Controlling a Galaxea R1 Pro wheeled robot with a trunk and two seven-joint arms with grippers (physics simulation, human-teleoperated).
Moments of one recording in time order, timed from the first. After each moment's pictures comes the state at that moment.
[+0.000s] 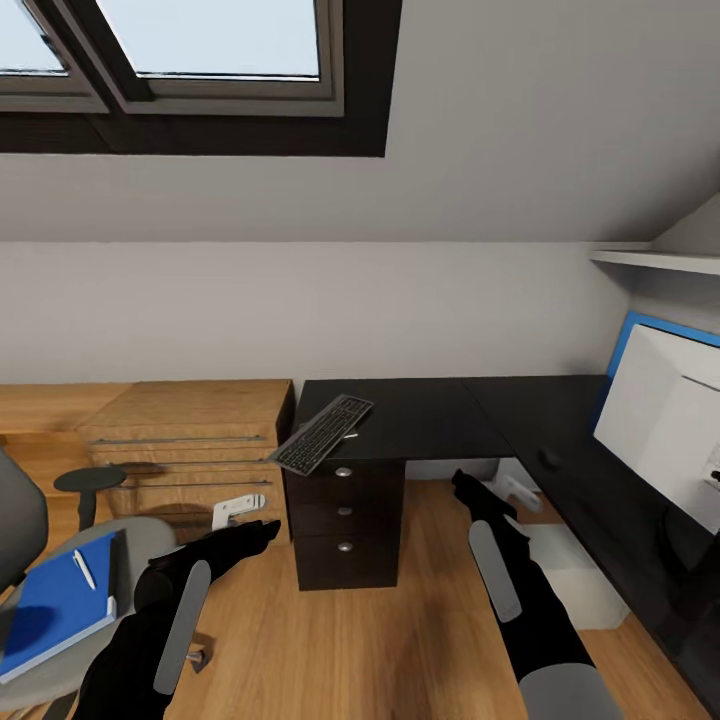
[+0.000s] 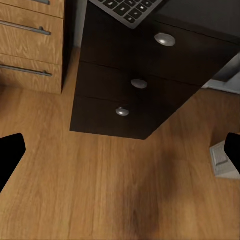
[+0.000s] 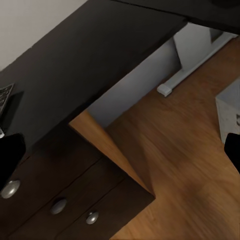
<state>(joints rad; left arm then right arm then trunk) -0.31 -0.08 0.06 -1.49 0.22 0.82 0.06 -0.50 0.13 -0.03 -1.18 -0.50 0.24 -0.52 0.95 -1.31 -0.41</state>
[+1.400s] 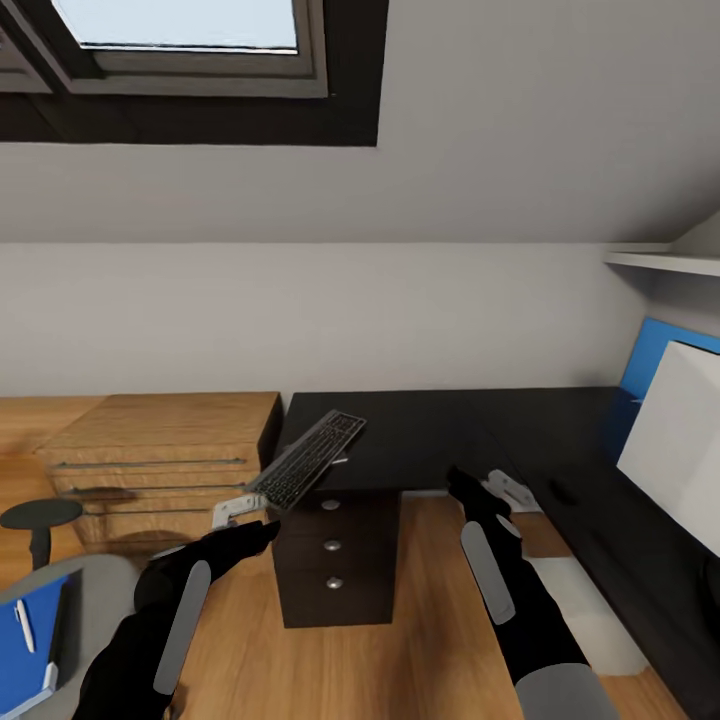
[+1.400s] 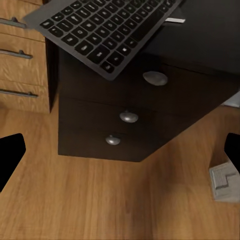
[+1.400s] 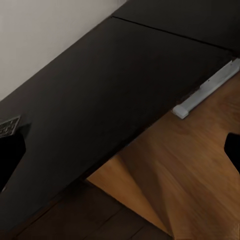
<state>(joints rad) -0.31 -0.08 0.06 -1.49 0.22 0.82 0.07 -0.50 0.13 0.02 -1.17 -0.50 0.19 -0.52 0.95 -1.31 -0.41</state>
